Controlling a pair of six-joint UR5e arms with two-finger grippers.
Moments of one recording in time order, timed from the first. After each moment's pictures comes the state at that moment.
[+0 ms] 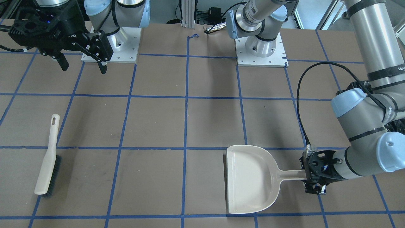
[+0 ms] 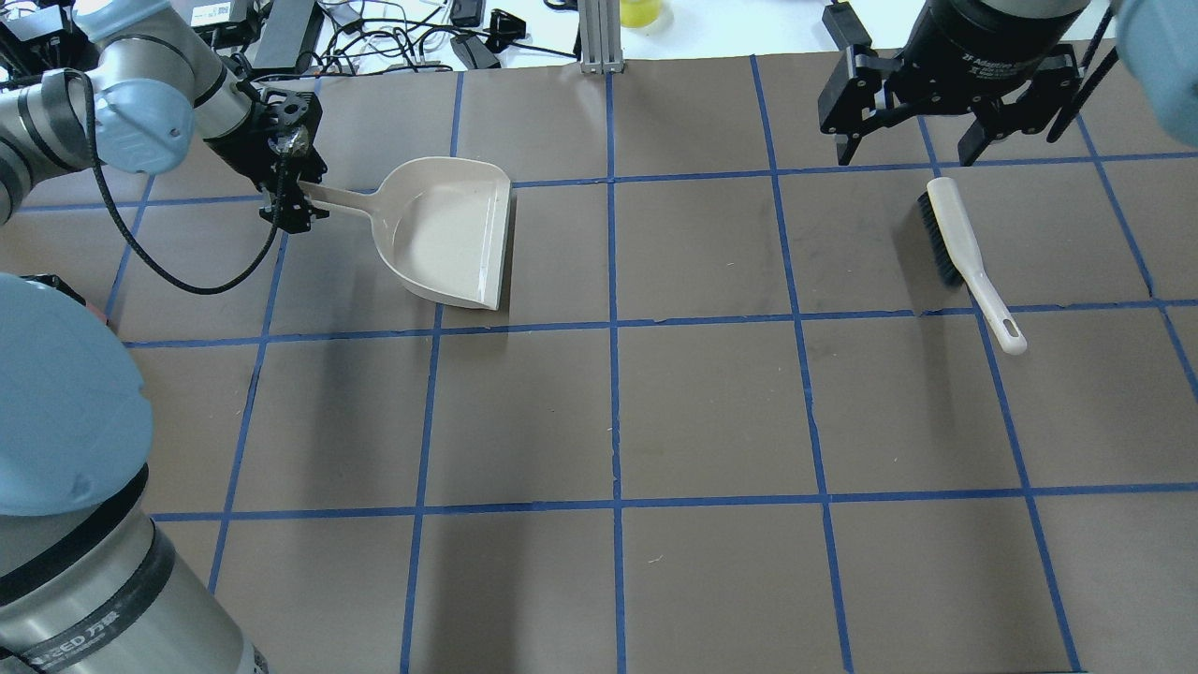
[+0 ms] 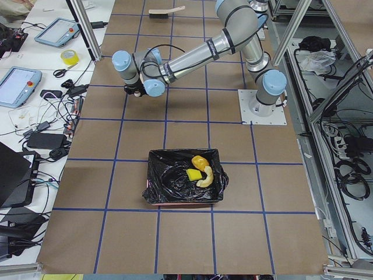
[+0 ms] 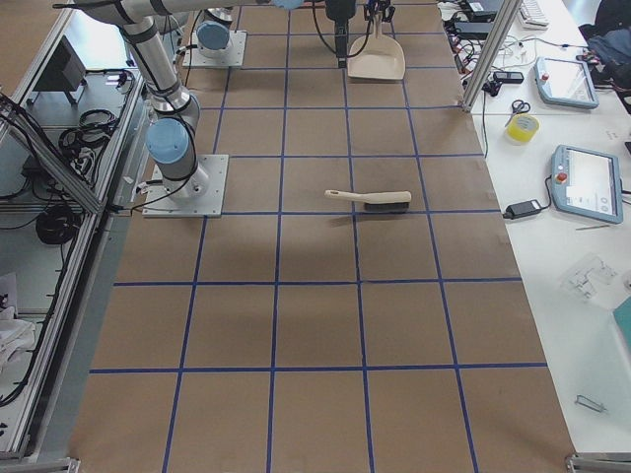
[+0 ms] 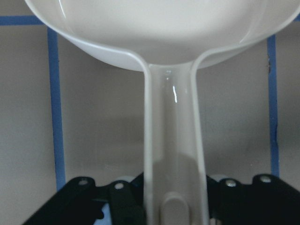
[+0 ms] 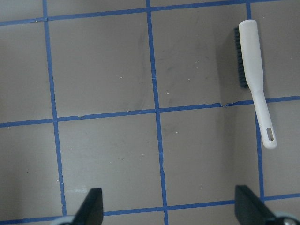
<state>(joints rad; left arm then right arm) -1.30 -2.16 -1.39 -1.28 1.38 1.89 1.59 -1.61 1.50 -1.58 -1.59 0.09</state>
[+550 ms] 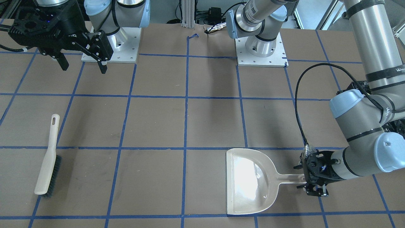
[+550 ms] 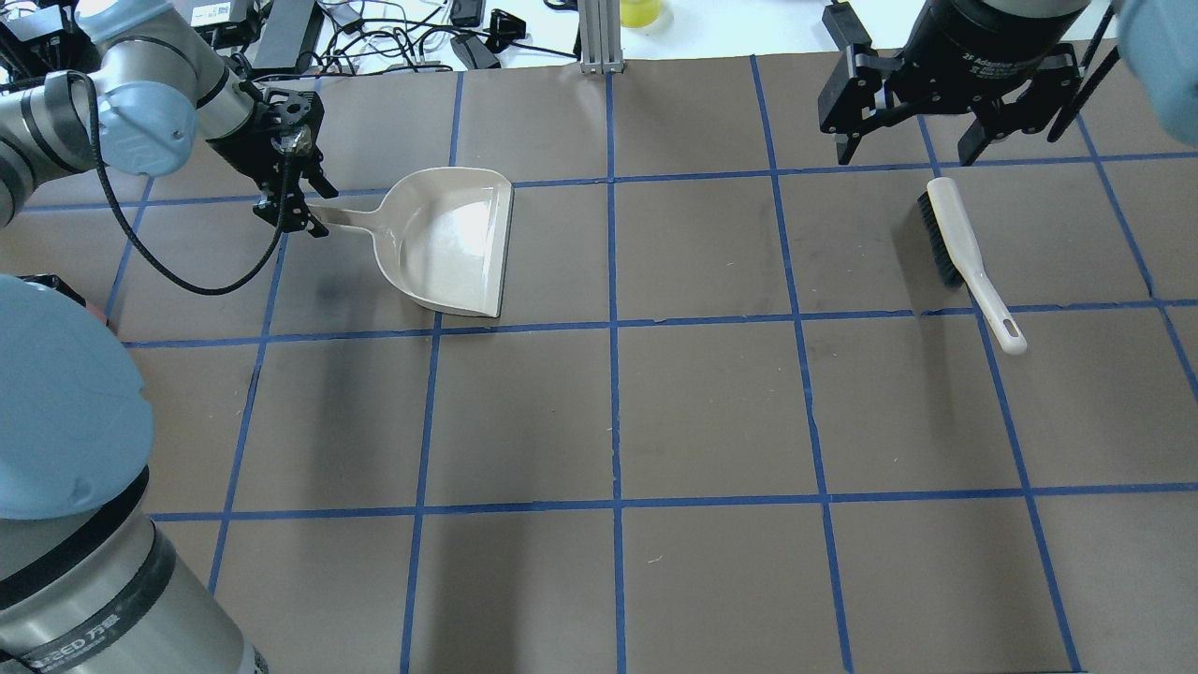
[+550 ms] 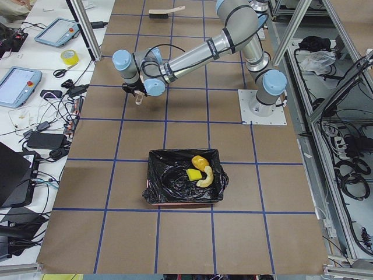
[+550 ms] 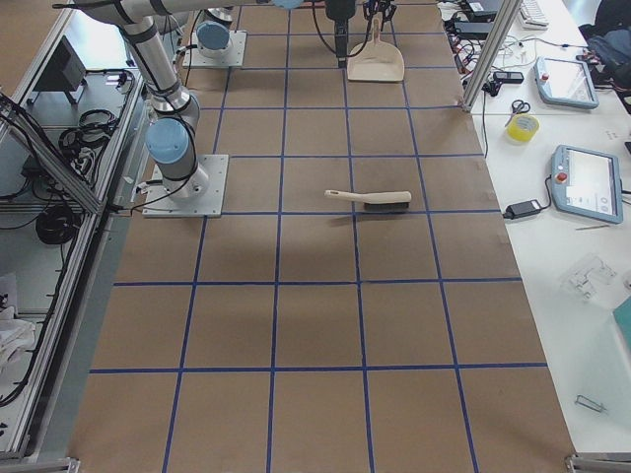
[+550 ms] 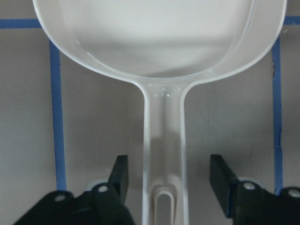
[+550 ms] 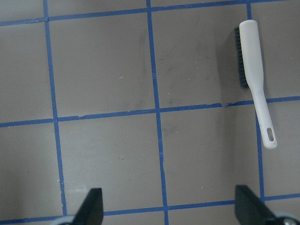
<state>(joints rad) -1.31 -2.15 -1.39 -1.28 1.38 1.83 1.59 -1.61 1.50 -1.58 -1.59 0.09</state>
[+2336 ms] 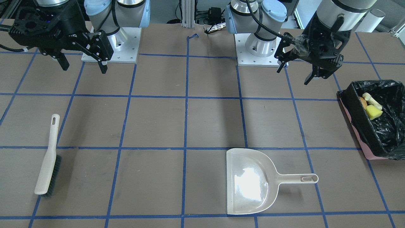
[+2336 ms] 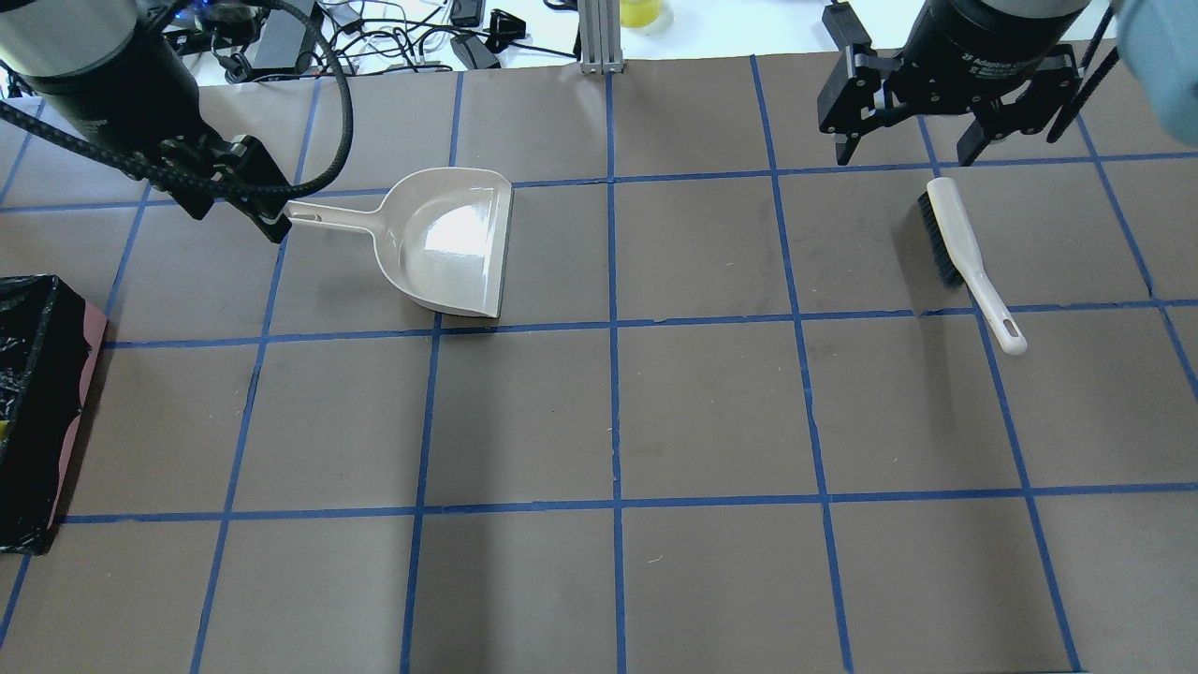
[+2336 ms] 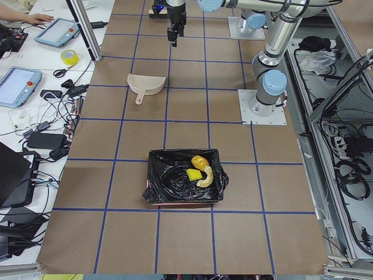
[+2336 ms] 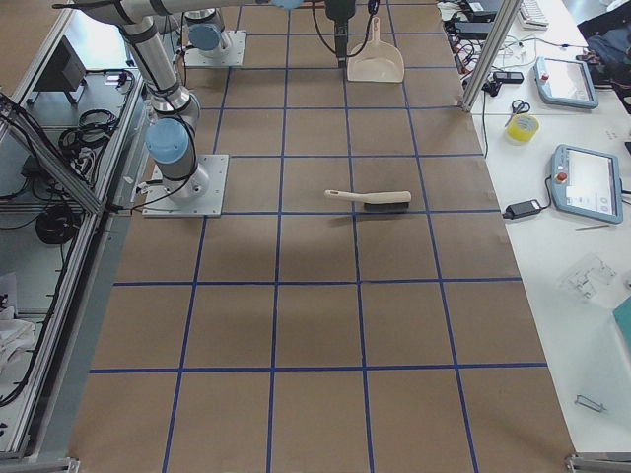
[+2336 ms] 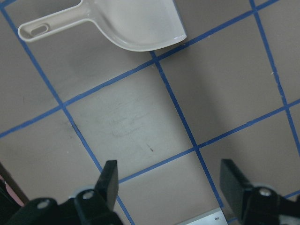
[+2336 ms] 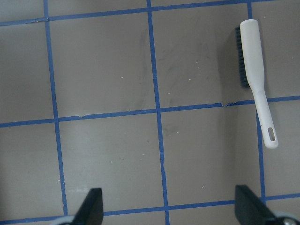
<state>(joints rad) -1.48 -1.53 -1.50 -1.71 1.58 0.42 1.59 -1.61 1.50 -1.58 -1.58 0.09</state>
